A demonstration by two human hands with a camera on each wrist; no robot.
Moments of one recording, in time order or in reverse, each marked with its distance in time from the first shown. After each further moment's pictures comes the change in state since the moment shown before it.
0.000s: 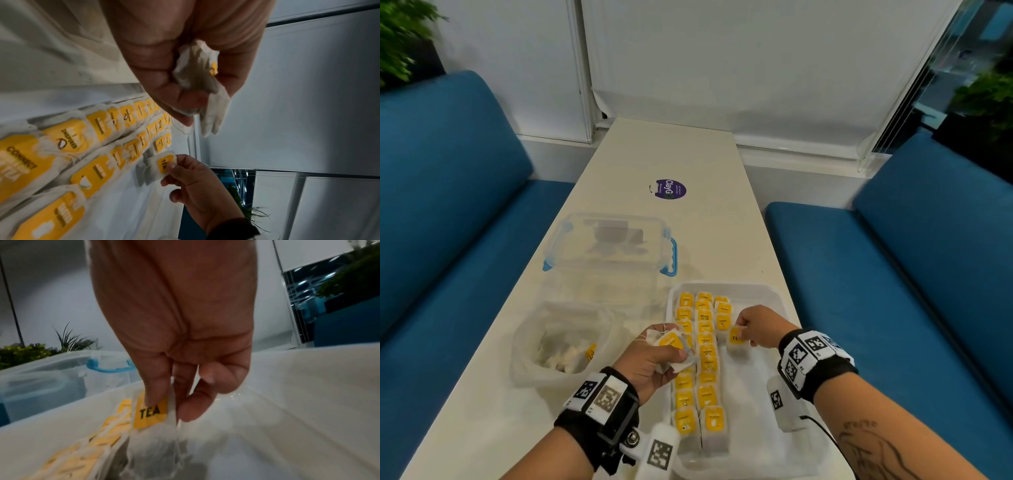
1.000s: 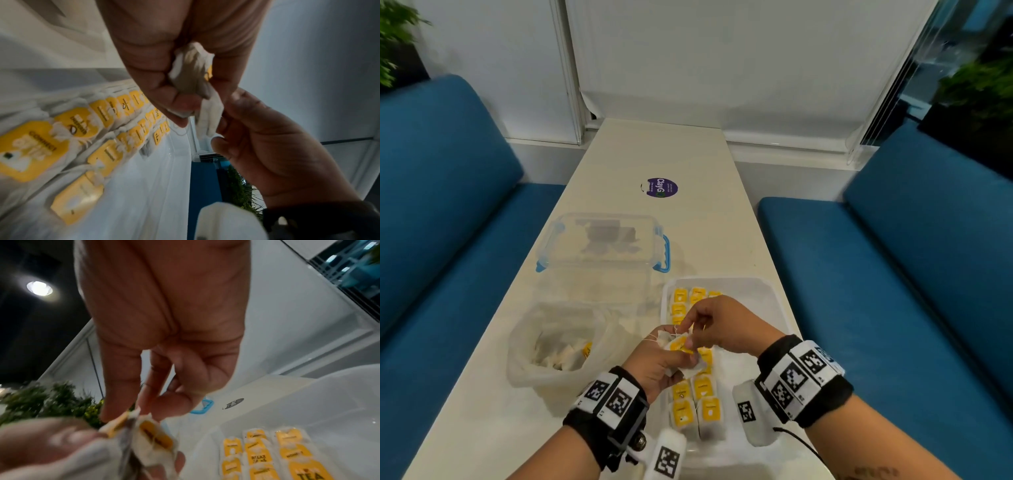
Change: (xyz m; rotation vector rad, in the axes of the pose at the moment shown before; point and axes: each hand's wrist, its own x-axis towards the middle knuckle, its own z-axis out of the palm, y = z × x) left_hand -0.008 -0.011 0.013 0.157 -0.034 0.022; right_hand -0.062 -0.066 0.003 0.350 -0.038 -0.366
